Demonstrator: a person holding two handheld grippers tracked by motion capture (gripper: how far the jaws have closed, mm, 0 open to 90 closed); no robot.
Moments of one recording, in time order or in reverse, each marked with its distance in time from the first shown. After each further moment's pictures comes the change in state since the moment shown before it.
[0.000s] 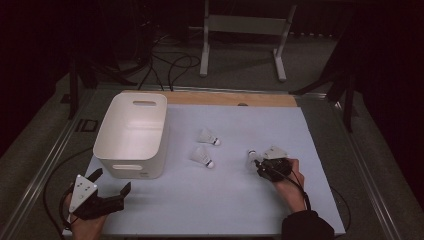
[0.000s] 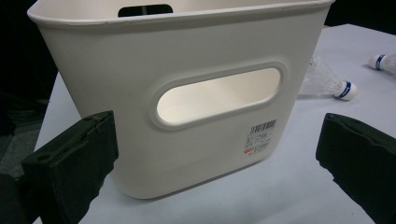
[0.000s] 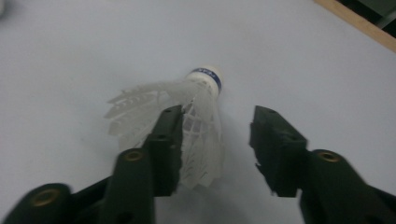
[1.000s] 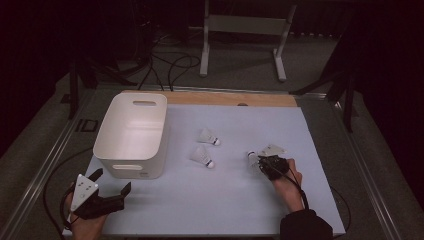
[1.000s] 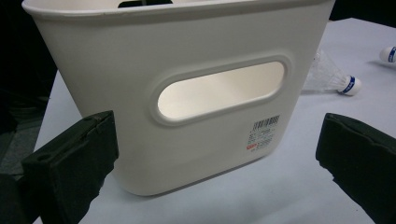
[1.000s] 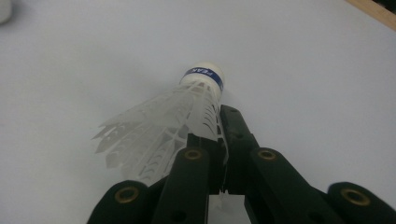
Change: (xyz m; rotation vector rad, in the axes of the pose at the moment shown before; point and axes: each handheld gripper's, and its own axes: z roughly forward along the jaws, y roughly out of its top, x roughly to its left) left arm 0.000 -0.001 0.002 0.013 0.003 0.002; right arm 0.001 0.008 0.003 0.029 0.038 0.023
